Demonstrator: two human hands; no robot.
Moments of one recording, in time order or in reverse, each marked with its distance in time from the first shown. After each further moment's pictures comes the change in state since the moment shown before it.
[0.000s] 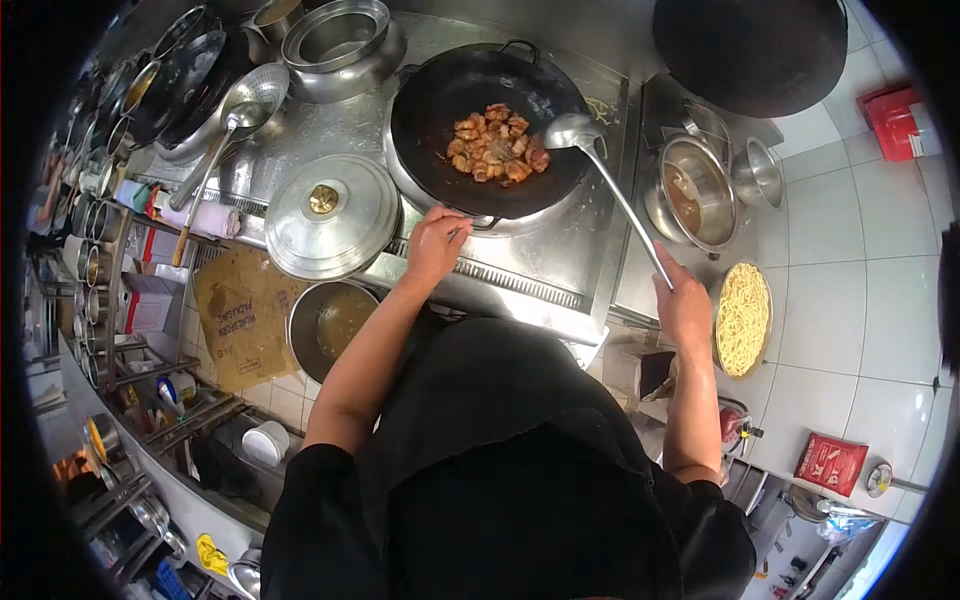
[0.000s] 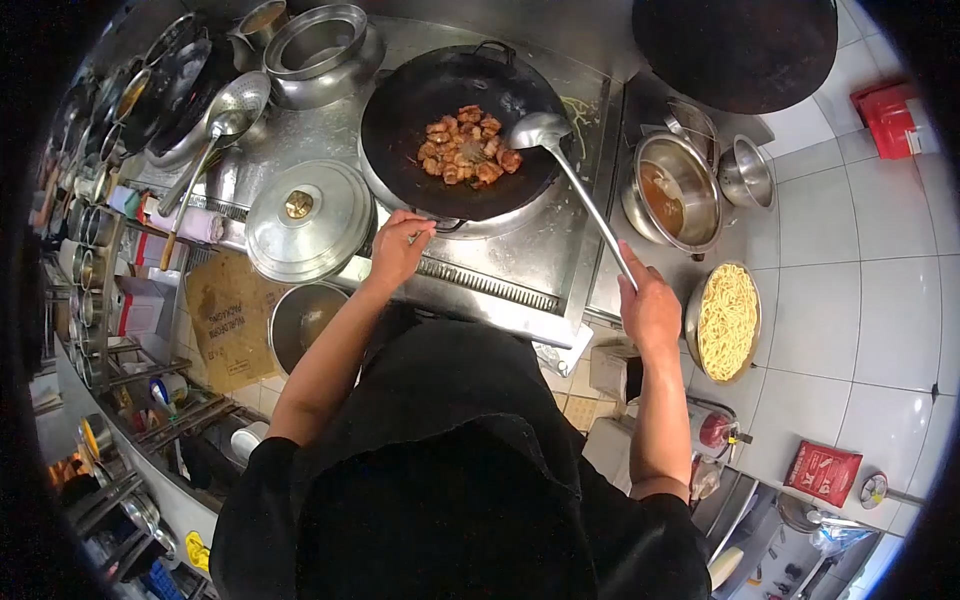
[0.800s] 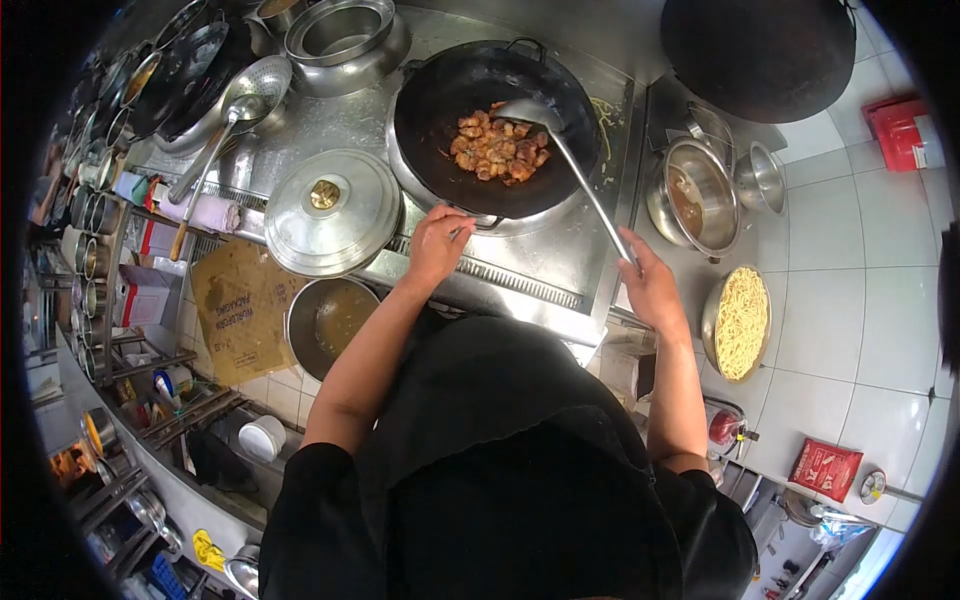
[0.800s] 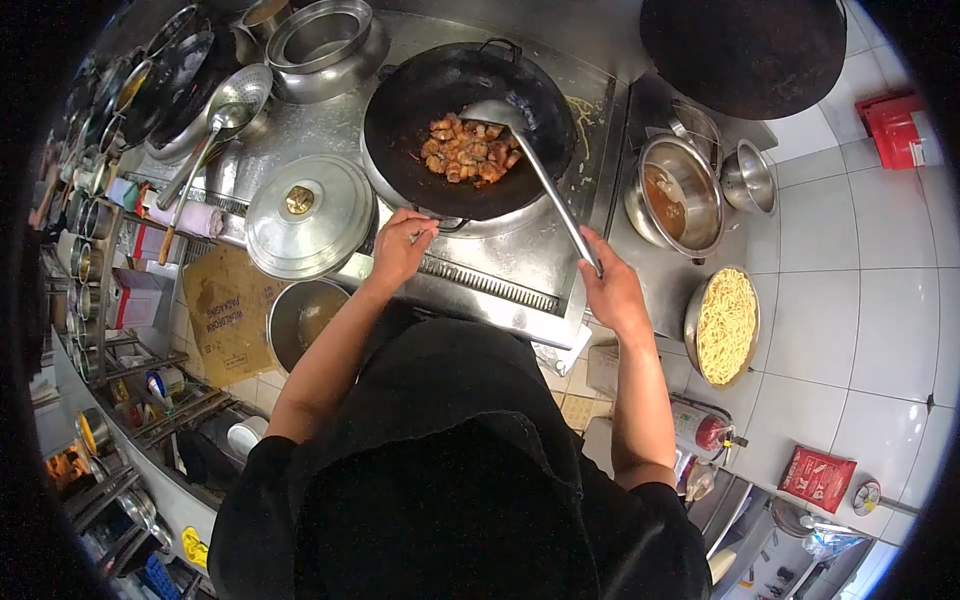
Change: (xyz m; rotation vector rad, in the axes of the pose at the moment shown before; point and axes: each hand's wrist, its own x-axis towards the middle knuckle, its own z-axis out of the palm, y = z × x) left_hand -0.002 0.002 0.000 -0.029 0.002 -0.048; right_hand 0.026 -0.039 0.022 0.410 -0.186 -0.056
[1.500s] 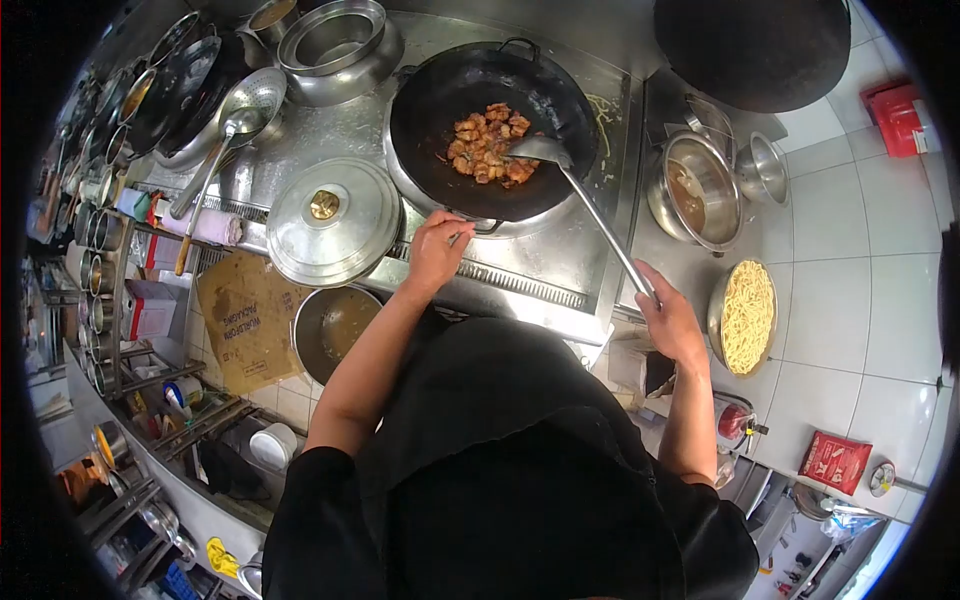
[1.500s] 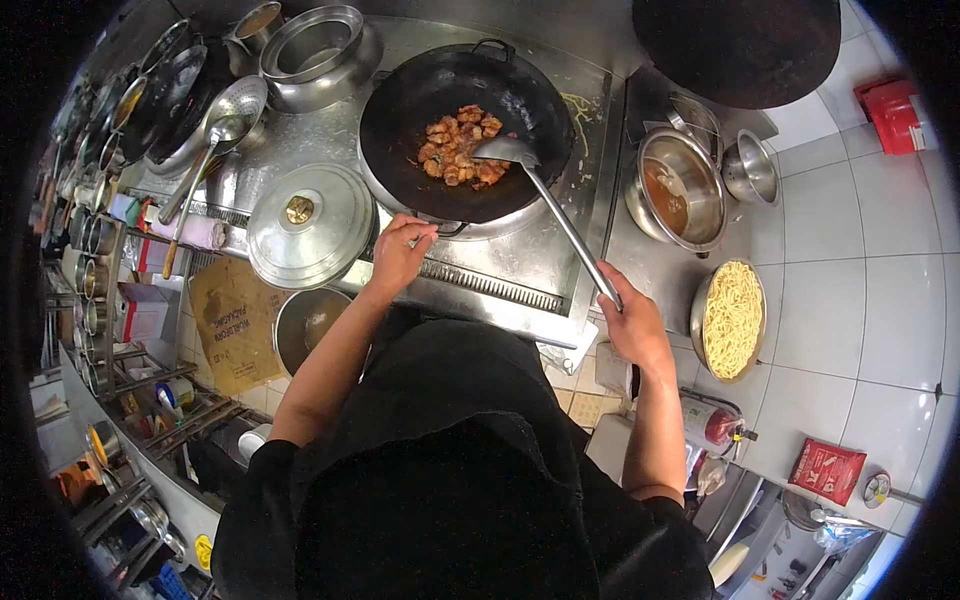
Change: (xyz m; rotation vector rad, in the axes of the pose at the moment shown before) left_hand 0.003 0.007 -0.004 0.012 -0.021 0.029; right_hand -0.044 0.020 -0.022 0.017 -0.045 -0.004
